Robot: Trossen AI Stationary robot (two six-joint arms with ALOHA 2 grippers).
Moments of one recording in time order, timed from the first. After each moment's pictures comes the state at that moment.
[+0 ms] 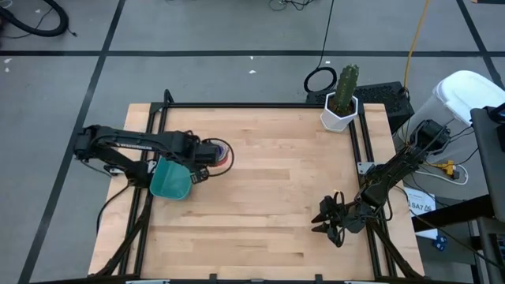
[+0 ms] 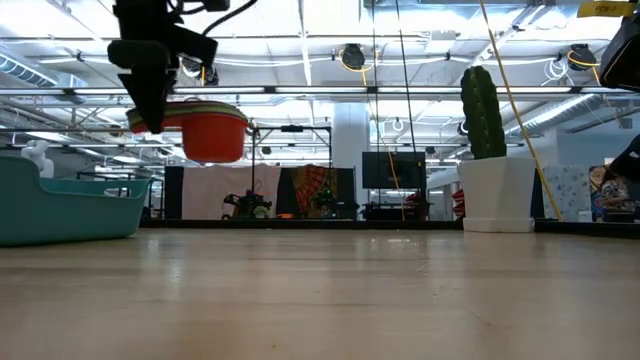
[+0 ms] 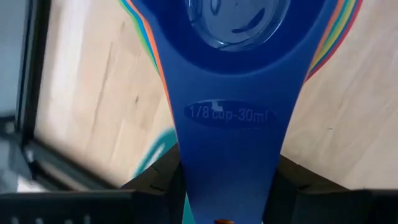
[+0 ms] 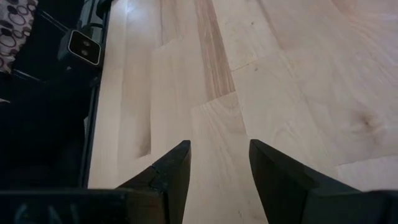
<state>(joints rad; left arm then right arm) -0.01 1.40 1.17 -1.28 -0.30 -0.37 0.83 1.20 0.31 0.17 0.36 1.04</state>
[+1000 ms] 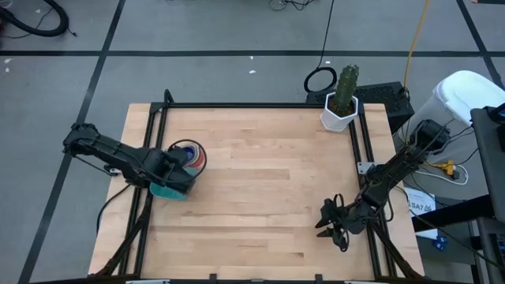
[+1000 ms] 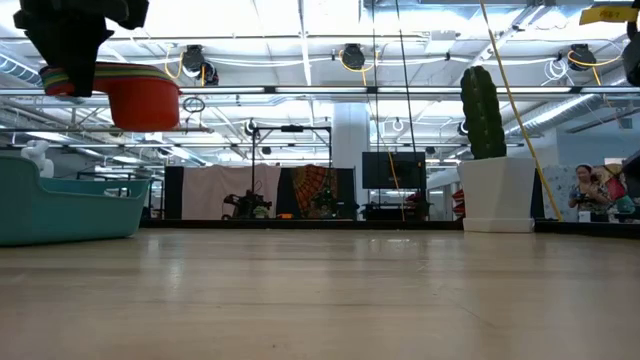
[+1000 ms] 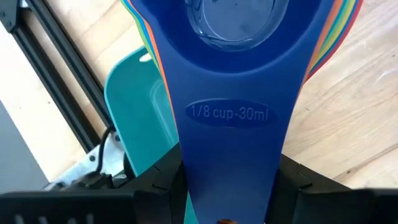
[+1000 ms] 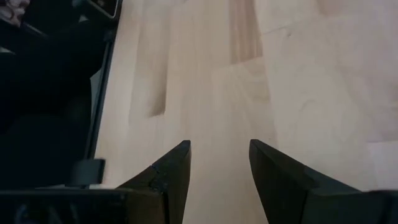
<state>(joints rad) -0.35 1.27 1.17 -1.57 -0.31 -1.29 0.85 1.20 0.31 0.15 0.25 0.95</state>
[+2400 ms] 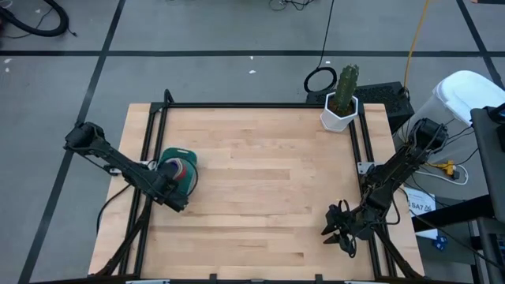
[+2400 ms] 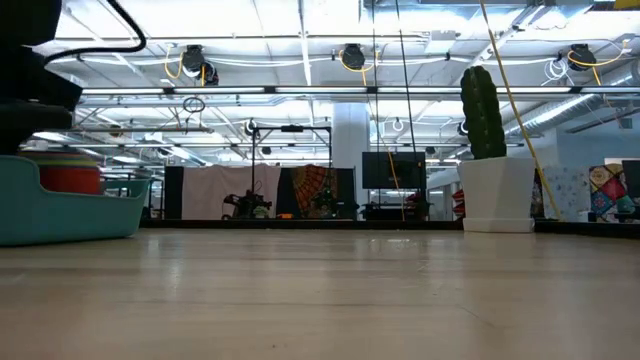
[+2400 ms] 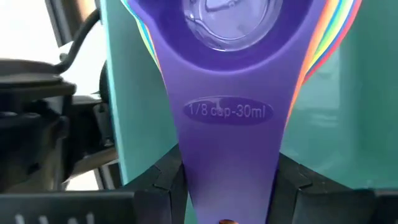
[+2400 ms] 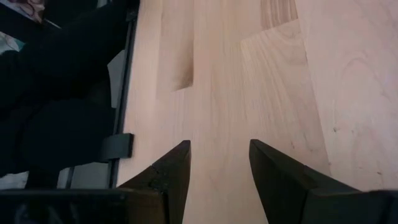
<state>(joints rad) -0.53 1.28 0.74 -1.34 -0.13 -1.81 0.96 1.20 0.31 0.16 0.26 1.06</state>
